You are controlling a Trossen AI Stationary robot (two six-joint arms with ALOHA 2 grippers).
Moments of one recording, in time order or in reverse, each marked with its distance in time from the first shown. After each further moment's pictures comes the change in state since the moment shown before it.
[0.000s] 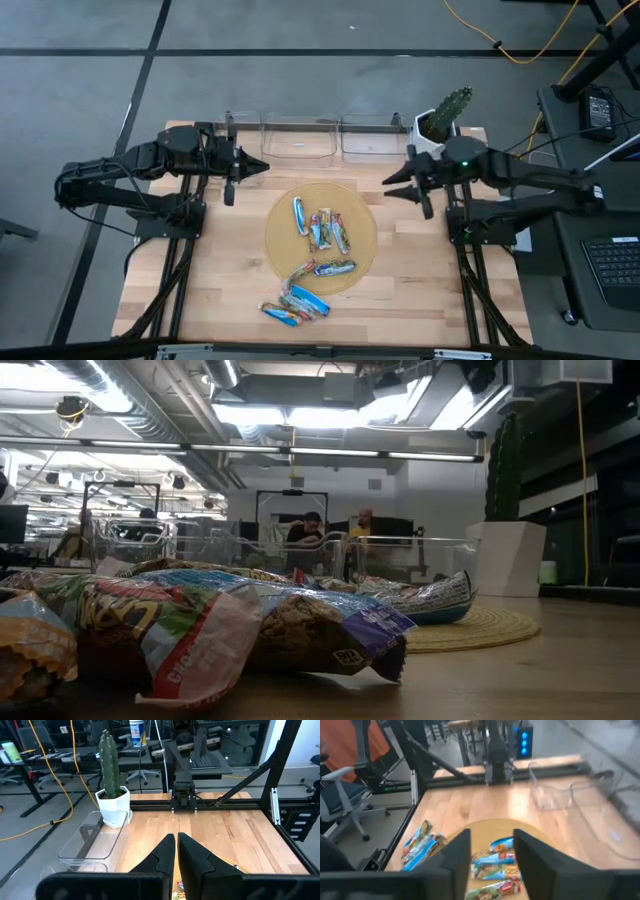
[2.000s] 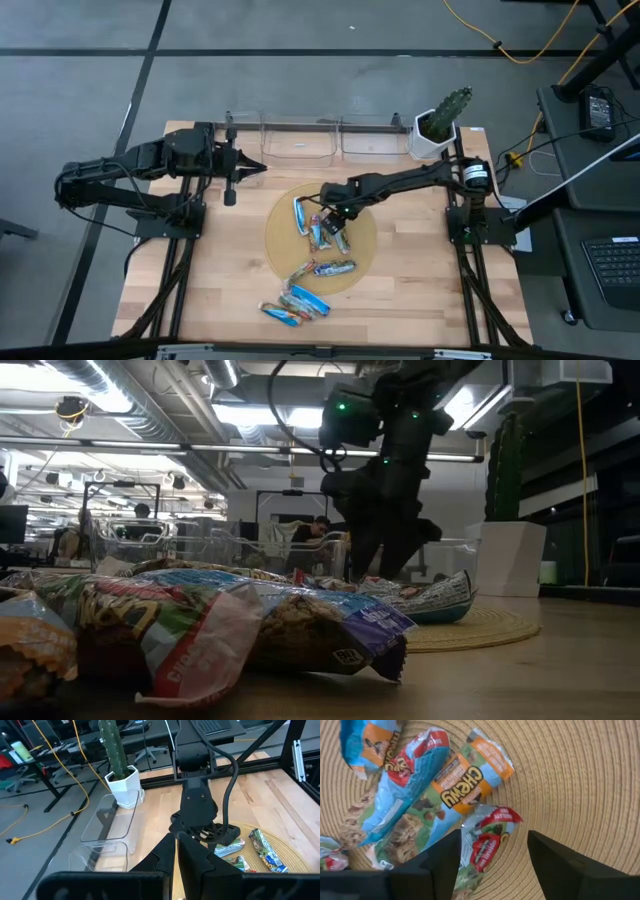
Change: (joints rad) left arm 0.000 0.000 0.000 -0.120 -0.060 0.157; right arm 0.090 1.081 0.408 -0.280 0.213 0.666
